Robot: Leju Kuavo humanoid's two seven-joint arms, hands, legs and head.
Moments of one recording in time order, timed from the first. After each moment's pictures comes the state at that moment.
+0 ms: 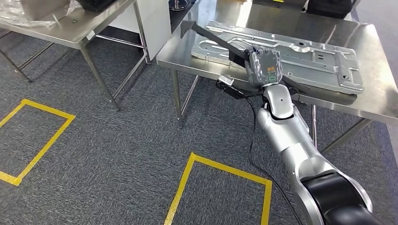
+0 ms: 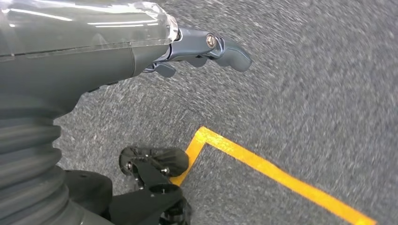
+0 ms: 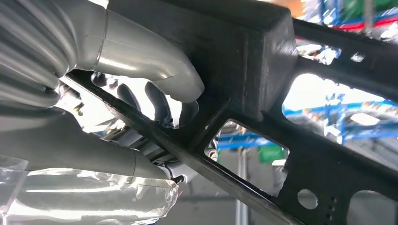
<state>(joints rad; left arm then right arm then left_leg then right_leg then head) -0.05 -0.15 0.05 -0.22 0.00 0.39 -0.64 -0.88 -0.05 0.24 -0.85 1.31 -0.51 0.00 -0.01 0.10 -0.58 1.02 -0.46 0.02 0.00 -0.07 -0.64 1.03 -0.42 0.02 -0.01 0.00</state>
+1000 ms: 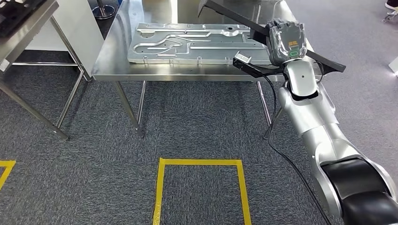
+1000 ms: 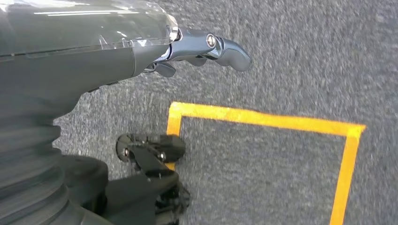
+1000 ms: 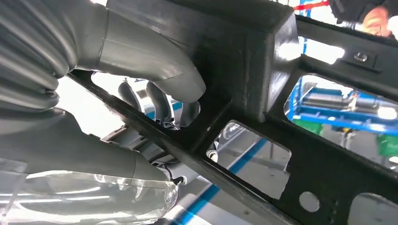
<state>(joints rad) -0.07 -0.16 0.05 -0.22 -0.05 0.34 -0.63 -0.99 -0.18 0.29 -0.87 1.37 -0.43 0.05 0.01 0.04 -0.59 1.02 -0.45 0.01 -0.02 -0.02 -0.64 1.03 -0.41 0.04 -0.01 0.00</state>
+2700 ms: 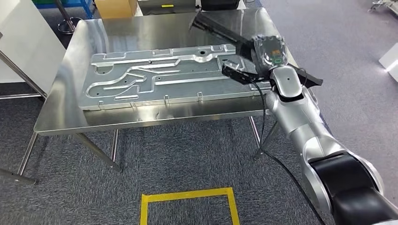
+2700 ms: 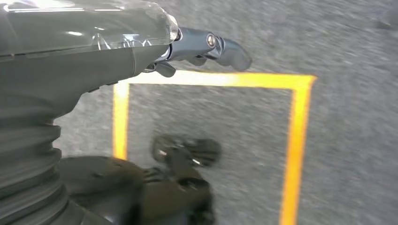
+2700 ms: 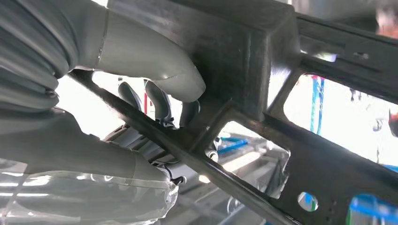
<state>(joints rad) -0.04 -0.18 0.07 -0.21 -0.05 0.29 -0.60 -1.03 -0.10 0.31 -0.71 1.29 -0.34 -0.01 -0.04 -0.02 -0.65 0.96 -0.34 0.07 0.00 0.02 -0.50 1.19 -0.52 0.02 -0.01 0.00</state>
